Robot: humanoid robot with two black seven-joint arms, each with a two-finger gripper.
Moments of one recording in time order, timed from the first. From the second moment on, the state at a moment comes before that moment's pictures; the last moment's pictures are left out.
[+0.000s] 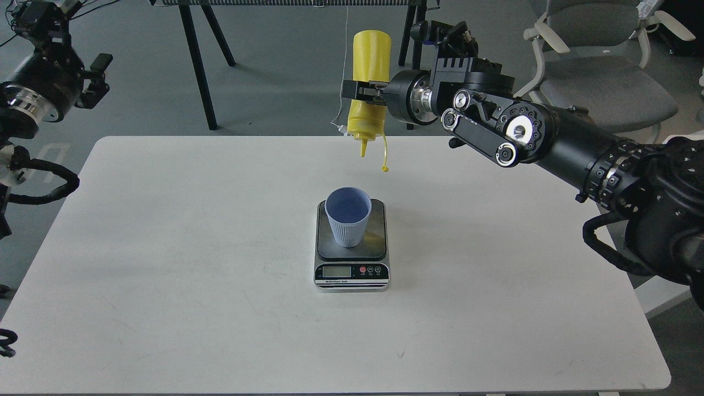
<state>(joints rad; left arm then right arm) -1.03 0.48 -0.35 -0.22 0.17 -0.49 -0.49 1.37 0.00 0.03 0.54 -1.03 0.27 0.01</state>
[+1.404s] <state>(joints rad) -1.01 0.47 -0.35 -0.22 0.17 -0.49 -0.49 1.30 0.00 0.01 0.55 -0.94 0.27 -0.03</state>
